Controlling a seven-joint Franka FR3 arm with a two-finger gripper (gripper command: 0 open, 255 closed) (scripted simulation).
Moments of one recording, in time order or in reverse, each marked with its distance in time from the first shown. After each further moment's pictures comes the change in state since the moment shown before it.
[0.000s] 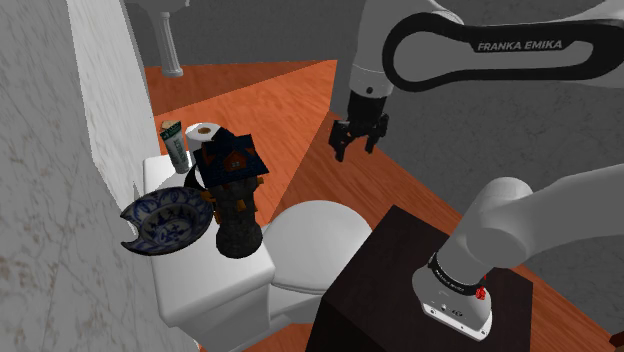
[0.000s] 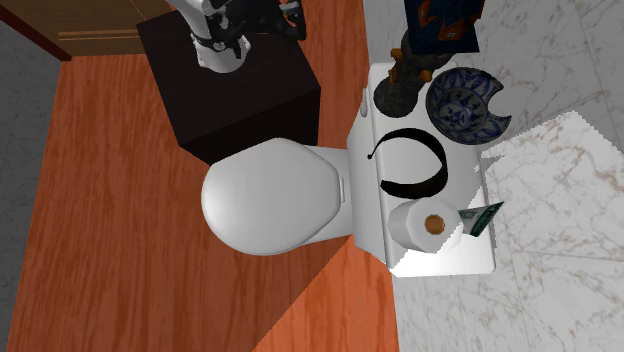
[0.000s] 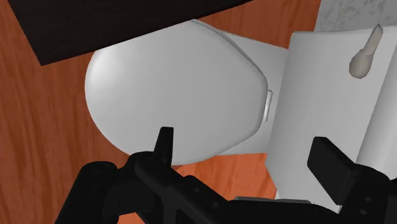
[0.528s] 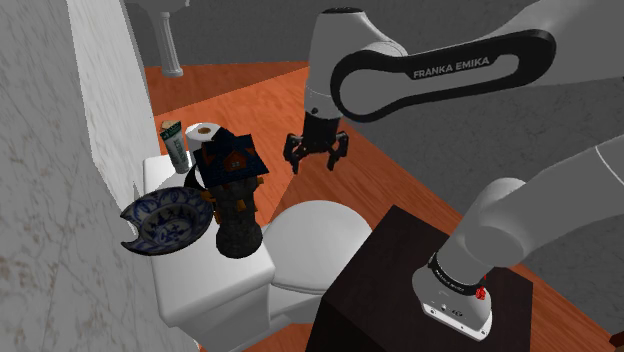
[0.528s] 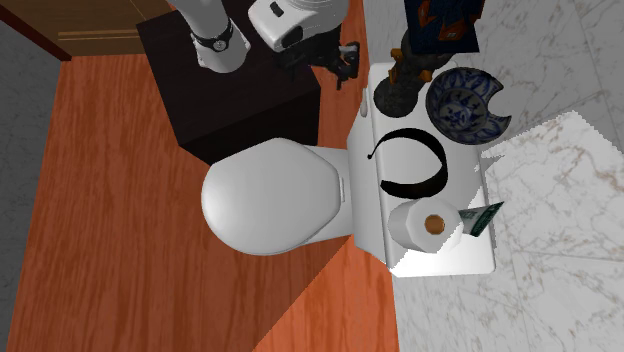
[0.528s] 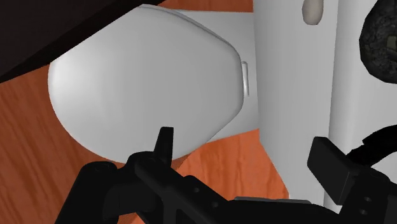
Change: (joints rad) arm -0.036 0.235 0.178 0.071 0.044 0.232 0.339
